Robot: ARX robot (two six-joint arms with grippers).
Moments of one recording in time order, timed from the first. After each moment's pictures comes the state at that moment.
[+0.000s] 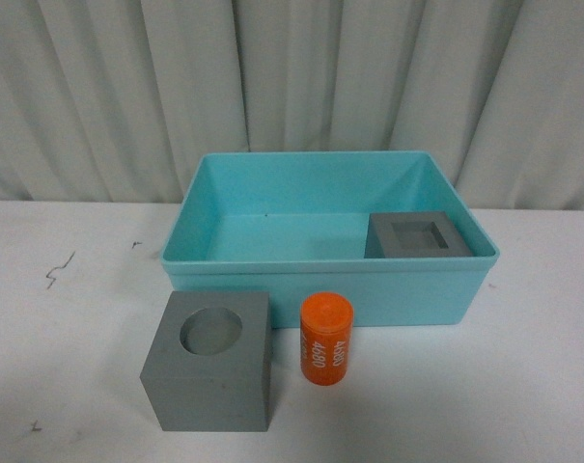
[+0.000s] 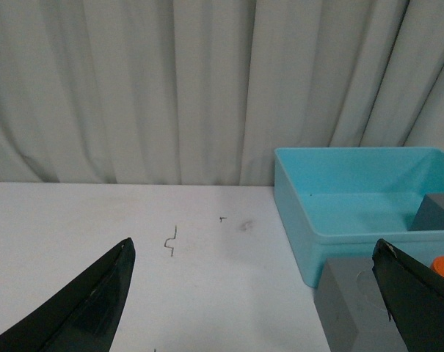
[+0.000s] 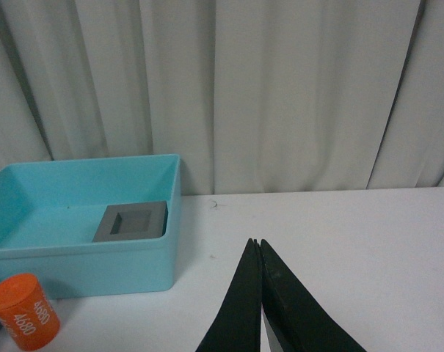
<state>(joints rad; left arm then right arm) 0.00 0.01 0.01 0.00 0.00 -0.01 0.00 0.25 0.01 0.26 0.00 0.00</state>
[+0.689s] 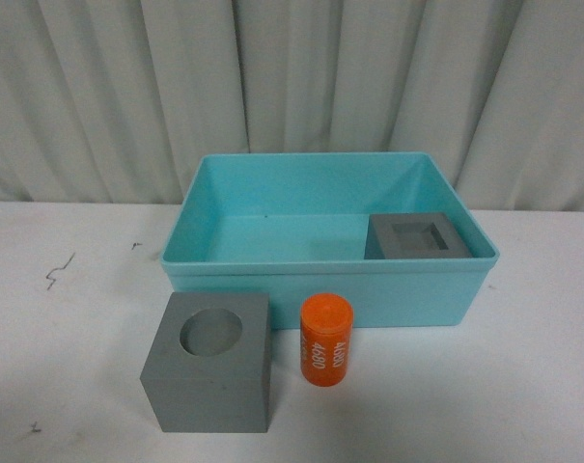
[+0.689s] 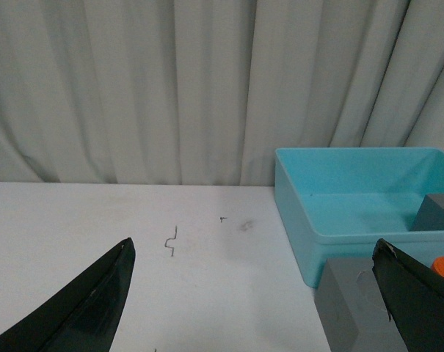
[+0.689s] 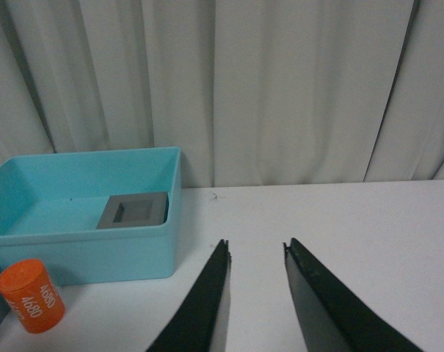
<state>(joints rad) 0.00 0.01 0.01 0.00 0.00 -0.01 0.00 0.00 0.01 0.00 0.00 0.00</state>
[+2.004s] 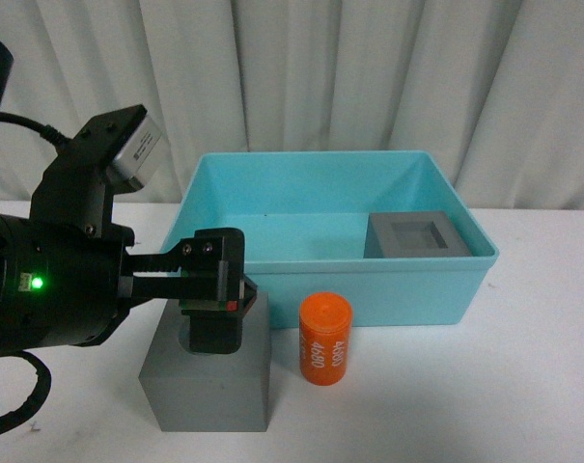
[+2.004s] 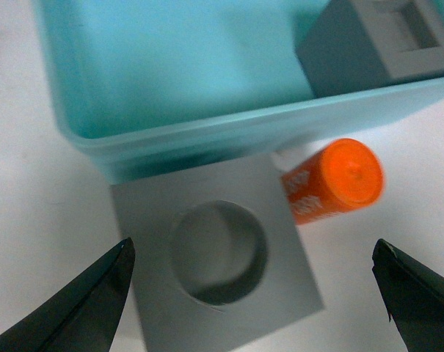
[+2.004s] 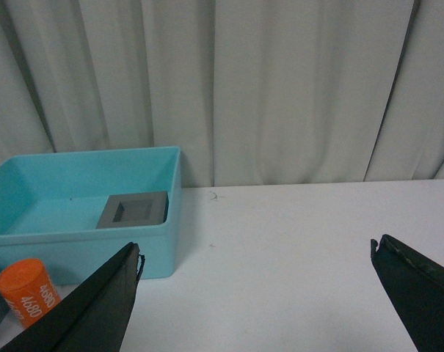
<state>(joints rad) -0.34 1.58 0.64 0.26 0.12 -0.23 0.00 0.00 0.01 0.00 0.00 0.00</state>
